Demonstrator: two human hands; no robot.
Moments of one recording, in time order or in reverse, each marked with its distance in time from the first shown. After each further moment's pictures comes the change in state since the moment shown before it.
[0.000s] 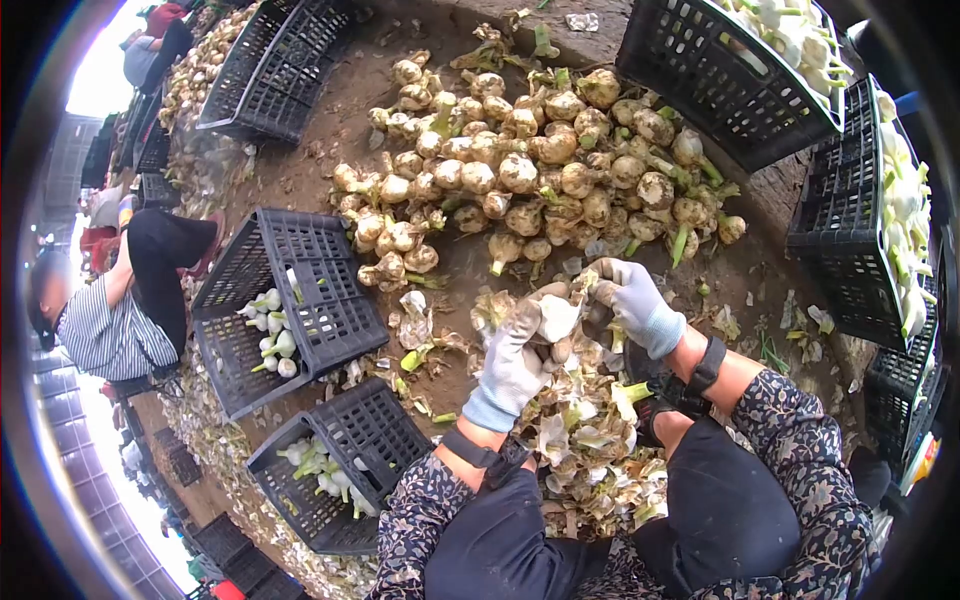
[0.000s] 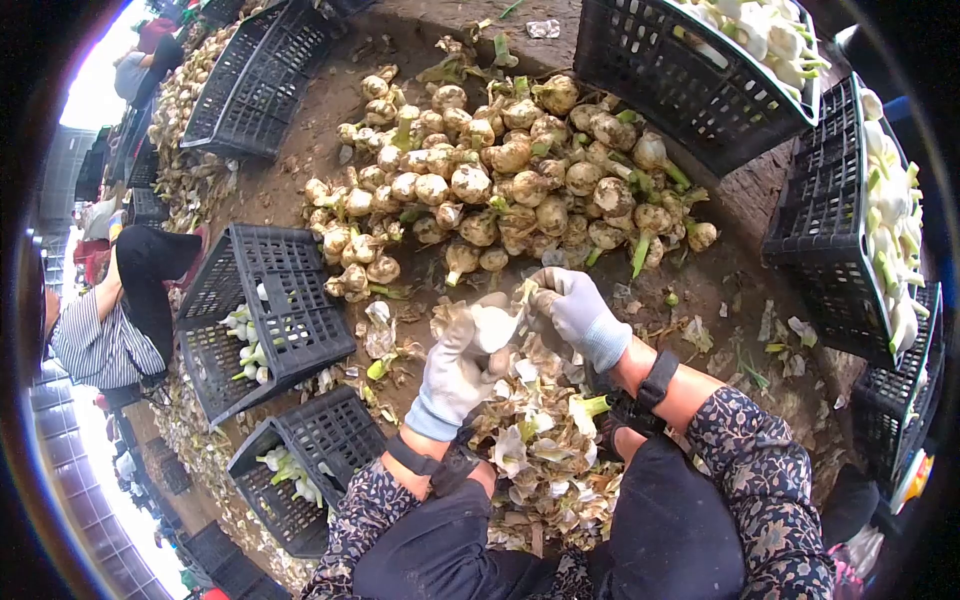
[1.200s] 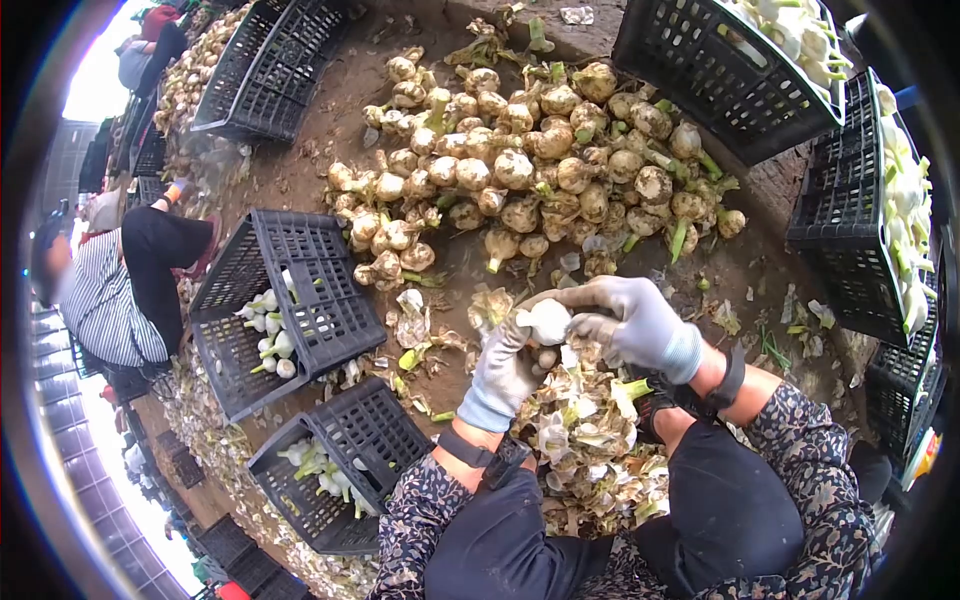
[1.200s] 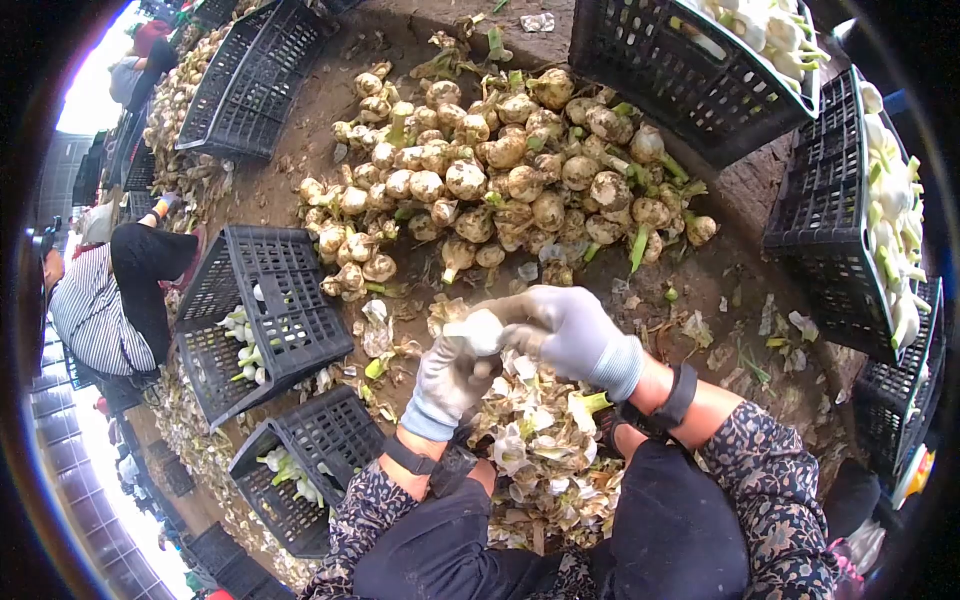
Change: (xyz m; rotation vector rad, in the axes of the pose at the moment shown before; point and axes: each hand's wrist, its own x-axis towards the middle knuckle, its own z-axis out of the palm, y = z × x) left_hand -0.007 0.002 -0.015 -0.136 -0.071 -0.105; right_hand -0.034 -0.040 0.011 -0.459 -0.178 -0.530
